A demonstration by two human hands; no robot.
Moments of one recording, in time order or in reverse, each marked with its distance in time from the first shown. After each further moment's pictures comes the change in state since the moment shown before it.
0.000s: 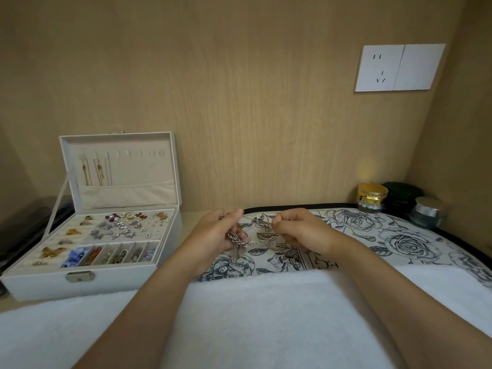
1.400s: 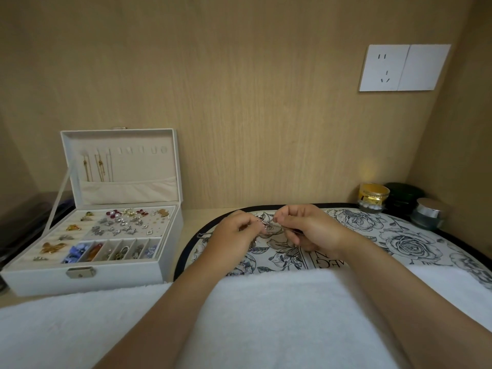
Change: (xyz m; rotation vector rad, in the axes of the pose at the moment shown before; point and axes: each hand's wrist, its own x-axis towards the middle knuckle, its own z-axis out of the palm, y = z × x) left_hand -0.005 -0.014 0.025 0.521 0.068 0.346; right_hand 0.001 0.002 -0.010 0.173 -0.063 0.029
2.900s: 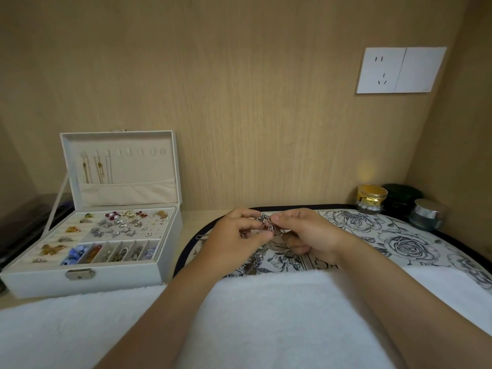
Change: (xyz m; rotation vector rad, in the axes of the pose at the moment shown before) left_hand -0.001 -0.001 -0.004 0.114 -0.019 0.093; right_hand -0.004 -0.003 0.010 0.095 -0.028 0.027
